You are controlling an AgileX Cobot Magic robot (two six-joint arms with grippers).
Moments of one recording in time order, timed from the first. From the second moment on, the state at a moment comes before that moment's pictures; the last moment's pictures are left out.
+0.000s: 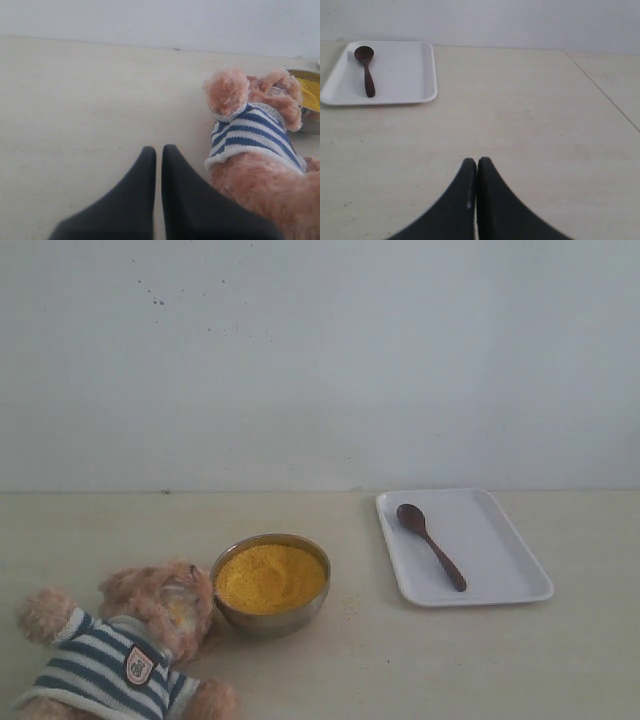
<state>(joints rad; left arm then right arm) -0.02 0.00 0.00 0.10 0.36 -0.19 -0.02 0.05 0.00 -0.25 0.33 0.18</state>
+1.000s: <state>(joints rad) -0.02 0.00 0.00 0.10 0.36 -0.19 0.13 0.00 0.00 -0.15 0.39 0.28</state>
